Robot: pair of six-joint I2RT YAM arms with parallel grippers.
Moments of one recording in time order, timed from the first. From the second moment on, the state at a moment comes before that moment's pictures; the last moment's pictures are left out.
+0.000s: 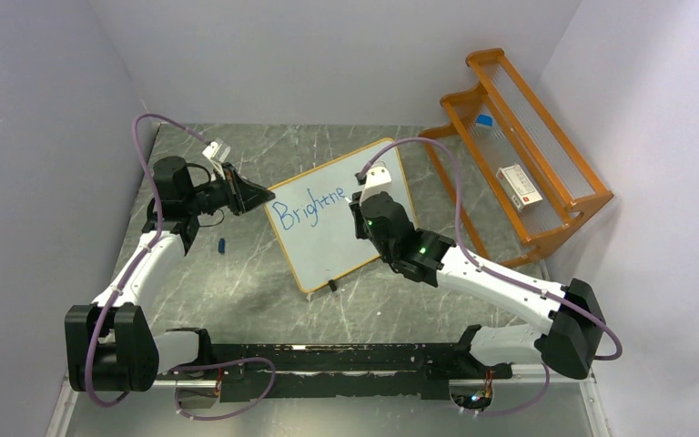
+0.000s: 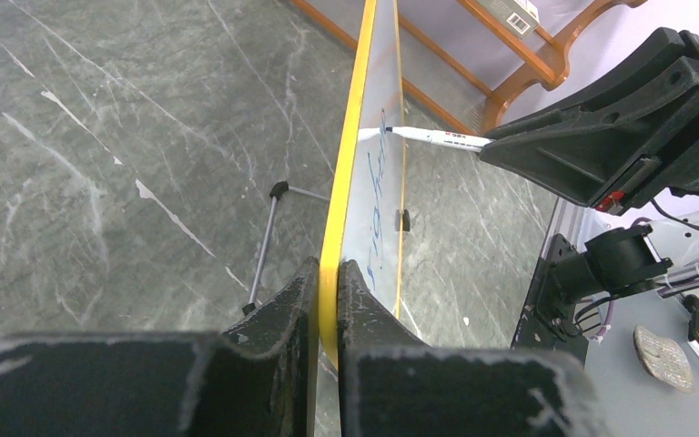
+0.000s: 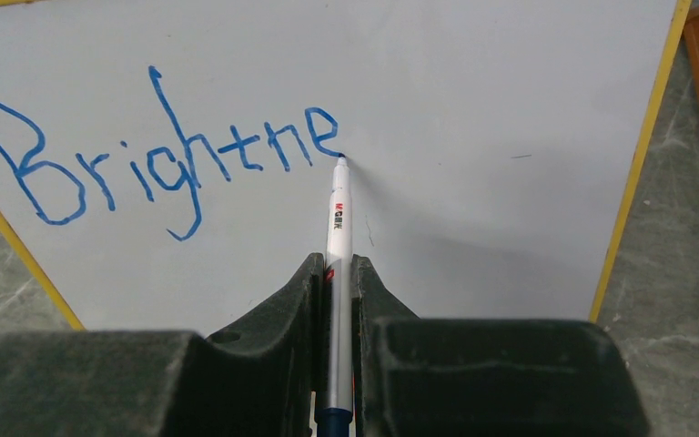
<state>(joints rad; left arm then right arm) -0.03 1.21 0.77 0.18 0.99 -0.29 0.94 1.25 0.95 -0.12 0.53 0.24</state>
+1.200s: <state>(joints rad) -0.03 1.21 0.77 0.18 0.99 -0.29 0.91 1.23 0.94 -0.07 0.53 0.22</state>
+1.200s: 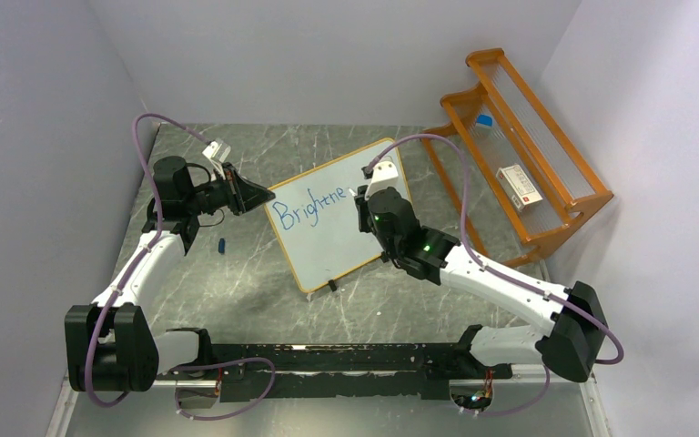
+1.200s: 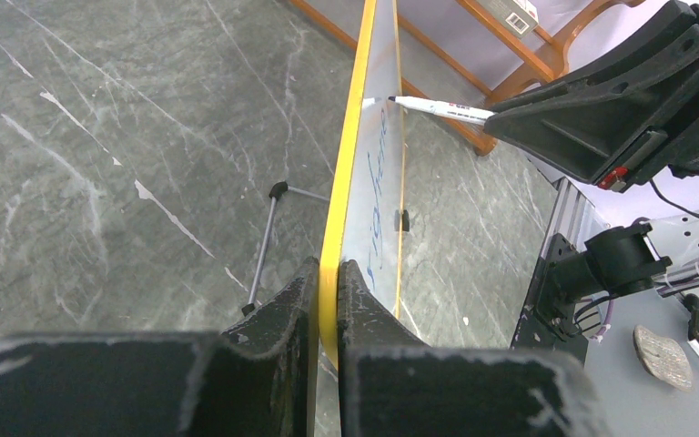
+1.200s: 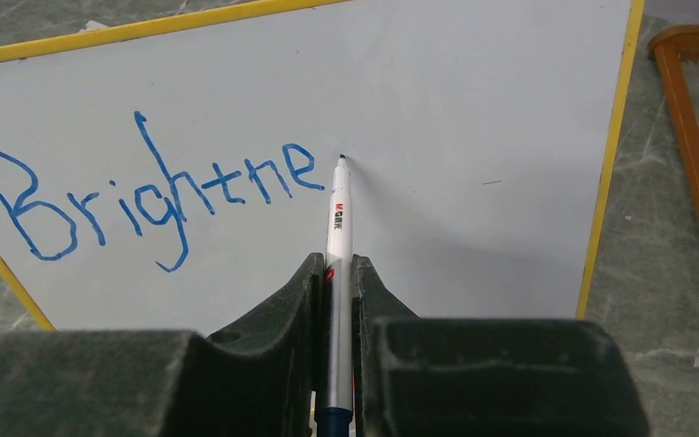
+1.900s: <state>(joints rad) -0.03 1.21 0.77 0.18 0.99 -0.29 0.90 1.25 0.95 -0.04 0.51 0.21</state>
